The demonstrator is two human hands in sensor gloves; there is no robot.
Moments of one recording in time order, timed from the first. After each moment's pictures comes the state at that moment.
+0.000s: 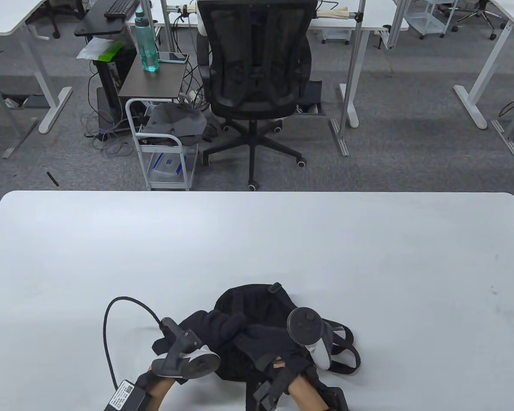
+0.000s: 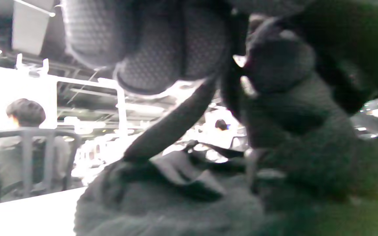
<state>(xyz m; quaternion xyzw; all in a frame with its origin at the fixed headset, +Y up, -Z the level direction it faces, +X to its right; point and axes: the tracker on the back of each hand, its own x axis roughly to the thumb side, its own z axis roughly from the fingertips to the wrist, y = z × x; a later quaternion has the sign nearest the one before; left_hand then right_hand) -0.145 -0.728 -0.290 0.23 -0.37 0.00 0.90 0.045 -0.763 -0.318 0.13 0.09 0.81 0.56</state>
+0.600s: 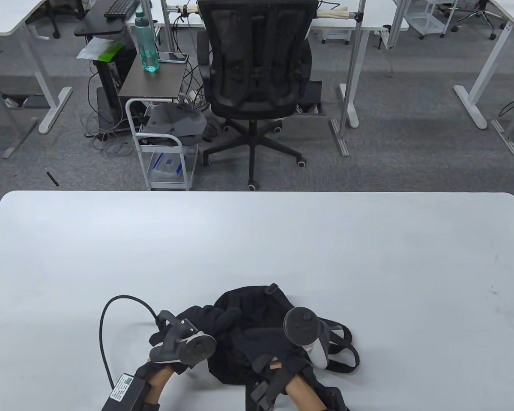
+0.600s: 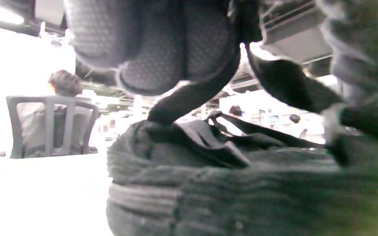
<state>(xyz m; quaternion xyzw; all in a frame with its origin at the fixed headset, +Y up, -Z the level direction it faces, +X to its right) -0.168 -0.743 -0.321 0.16 -0.33 0.04 0.93 0.039 -0.760 -0.317 0.14 0.09 0.82 0.55</state>
